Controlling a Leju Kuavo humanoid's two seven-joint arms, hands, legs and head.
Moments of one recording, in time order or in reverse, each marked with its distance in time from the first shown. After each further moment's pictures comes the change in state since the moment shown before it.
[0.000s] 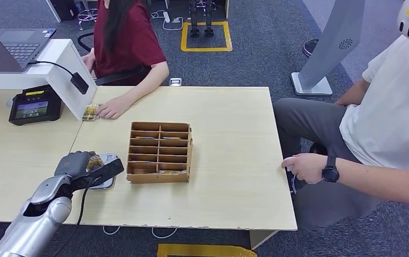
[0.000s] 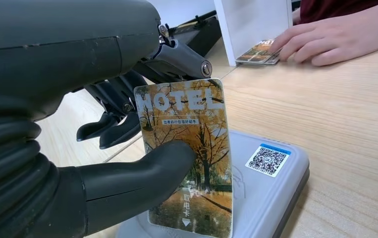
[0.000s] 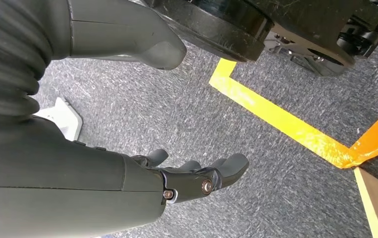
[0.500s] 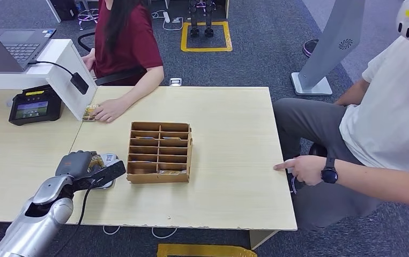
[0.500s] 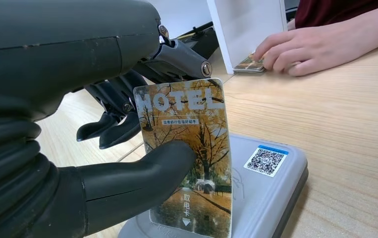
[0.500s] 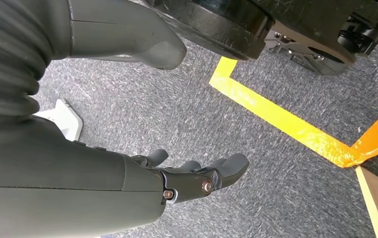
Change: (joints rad) left arm 0.000 -0.001 -0.014 -0.006 -0.051 0.008 -0.001; right arm 0.005 0.000 -0.008 -0.006 -0.002 -0.002 0.001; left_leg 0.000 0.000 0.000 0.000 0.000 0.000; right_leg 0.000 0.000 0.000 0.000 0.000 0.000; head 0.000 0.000
